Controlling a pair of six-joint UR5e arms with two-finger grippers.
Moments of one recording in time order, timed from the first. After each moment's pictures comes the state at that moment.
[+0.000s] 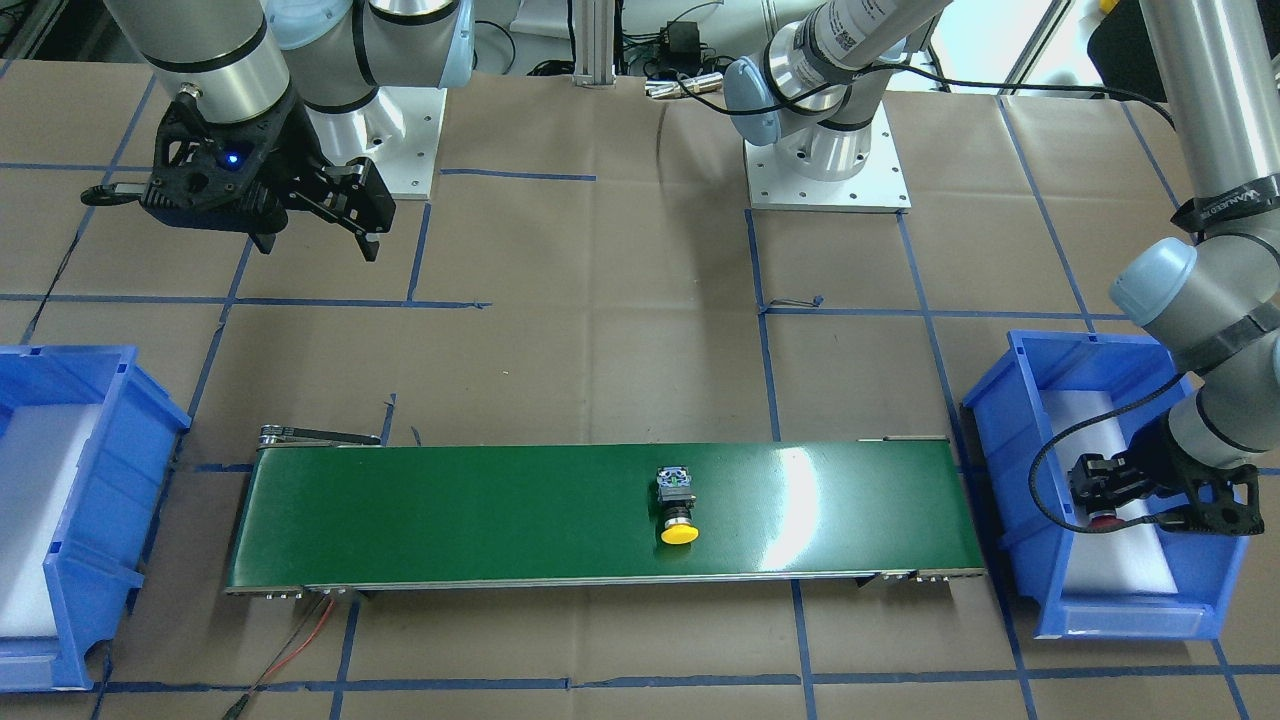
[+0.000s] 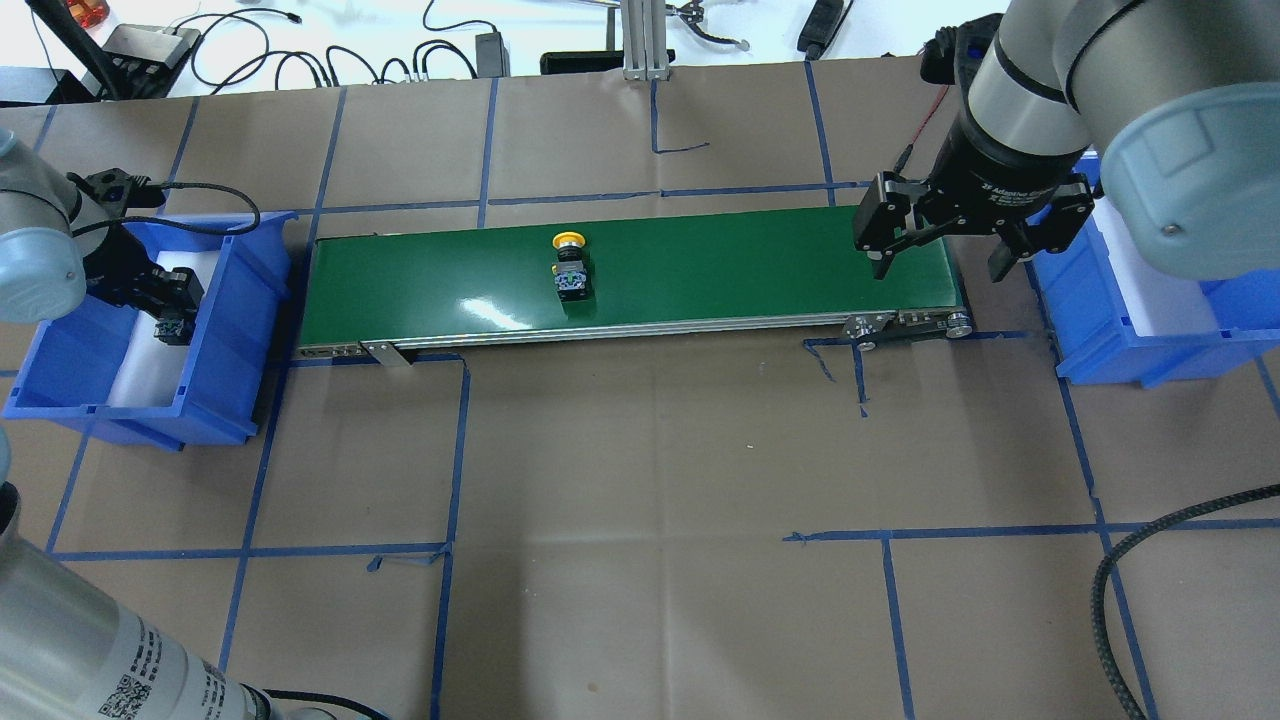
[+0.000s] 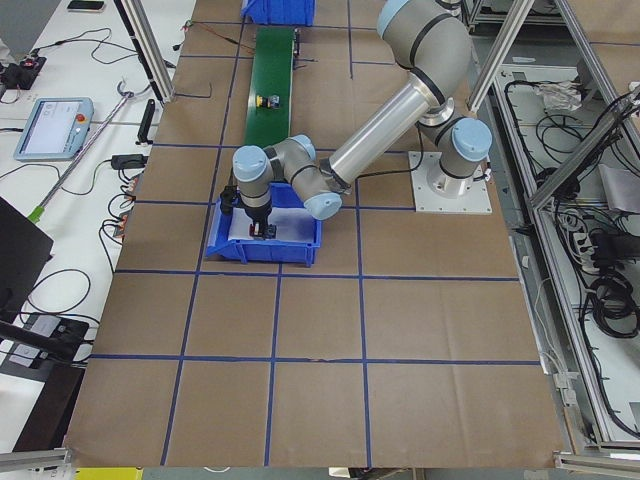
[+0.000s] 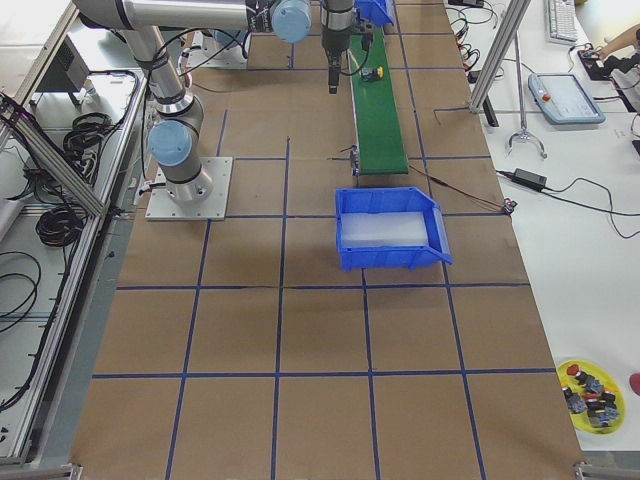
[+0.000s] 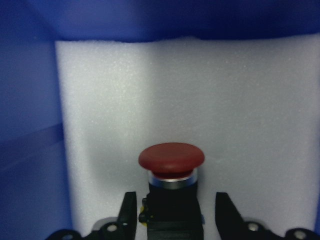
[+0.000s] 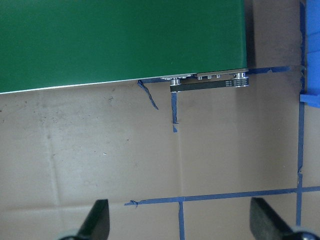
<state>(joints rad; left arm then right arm) -1.01 -2.08 -1.67 -0.94 1.59 0.62 1.59 -1.62 1.68 -1.63 -1.57 0.09</state>
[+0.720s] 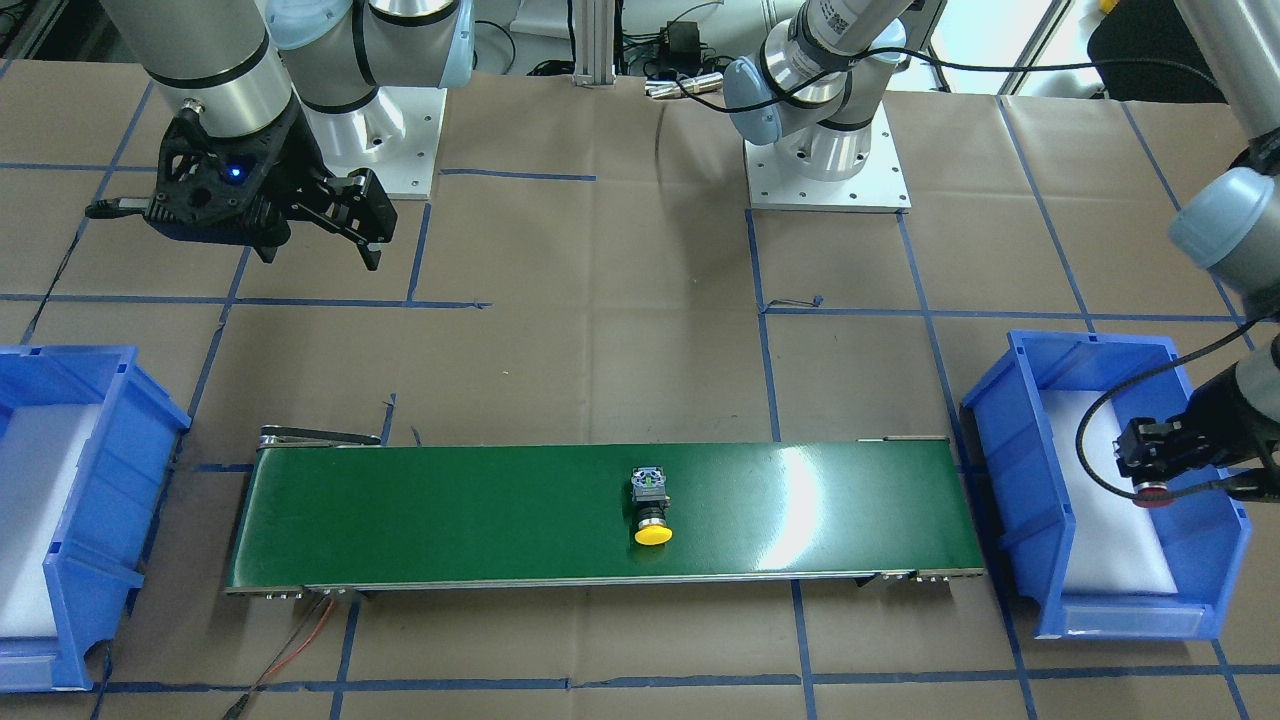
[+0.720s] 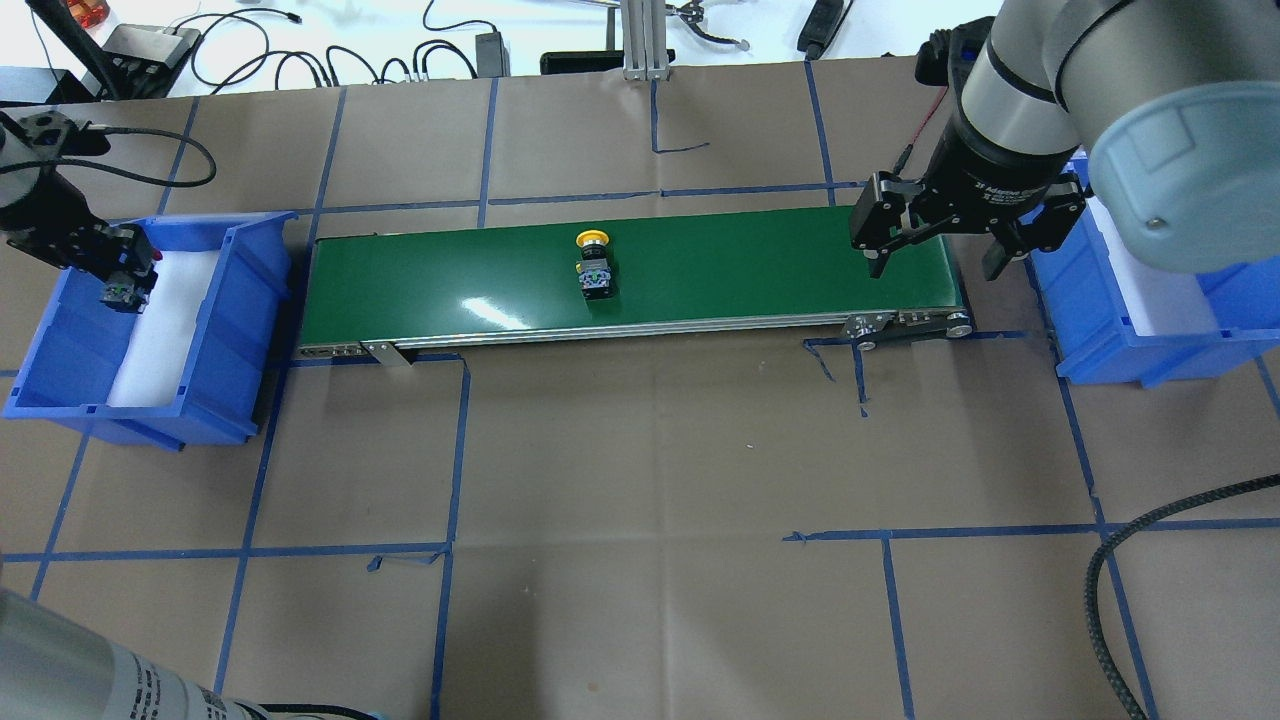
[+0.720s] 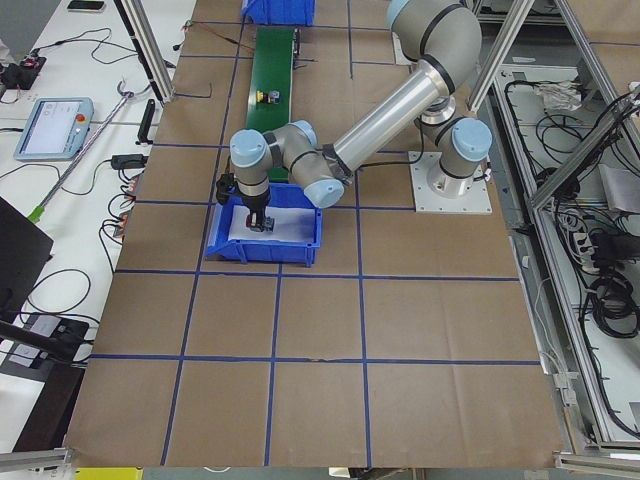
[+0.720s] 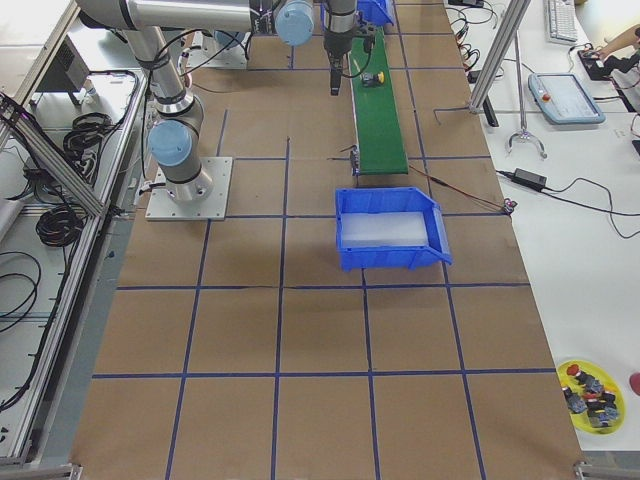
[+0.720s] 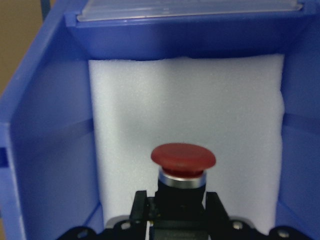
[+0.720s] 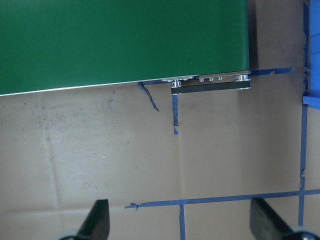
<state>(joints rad) -1.02 -1.96 -1.54 -1.20 1.60 0.62 1.59 -1.60 1.68 -1.64 -1.56 0.09</state>
